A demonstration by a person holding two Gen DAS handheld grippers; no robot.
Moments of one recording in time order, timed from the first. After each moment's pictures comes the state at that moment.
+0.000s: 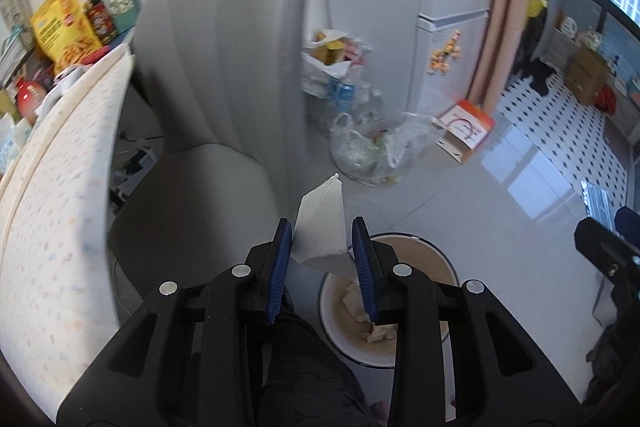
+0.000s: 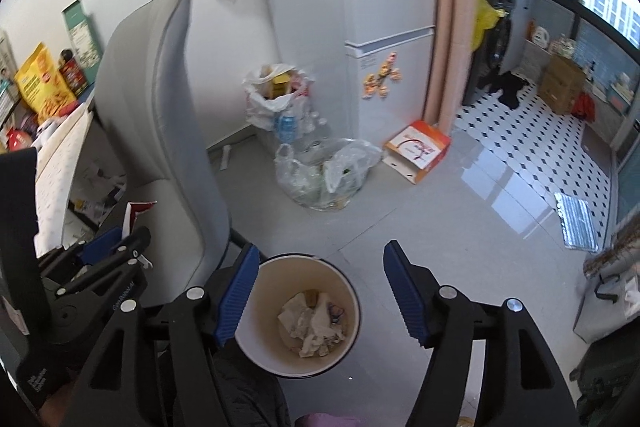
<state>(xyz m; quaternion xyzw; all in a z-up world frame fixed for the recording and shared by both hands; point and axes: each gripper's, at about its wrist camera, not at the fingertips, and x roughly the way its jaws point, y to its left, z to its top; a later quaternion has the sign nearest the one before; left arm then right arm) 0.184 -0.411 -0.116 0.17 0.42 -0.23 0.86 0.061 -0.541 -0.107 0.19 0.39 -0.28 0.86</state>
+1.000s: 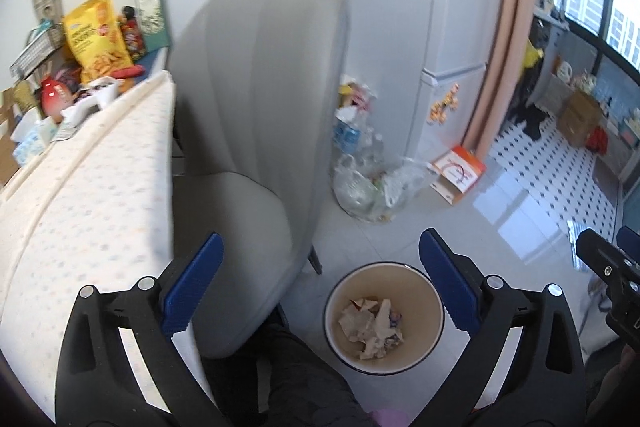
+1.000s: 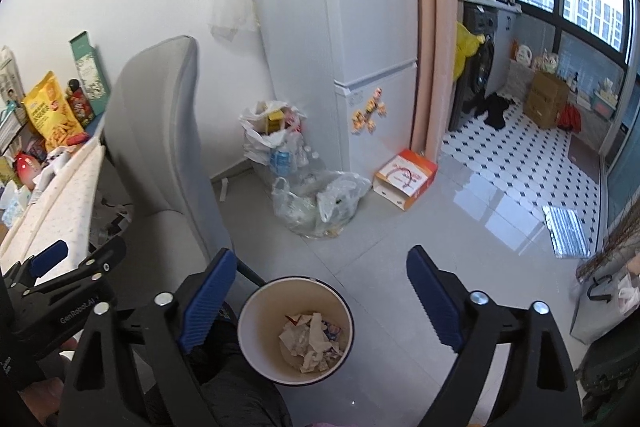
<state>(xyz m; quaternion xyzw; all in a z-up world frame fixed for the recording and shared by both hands) 0.167 -0.347 -0.042 0.11 0.37 -0.22 0.90 0.027 -0.512 -0.049 0.17 0.34 -0.29 0.88</state>
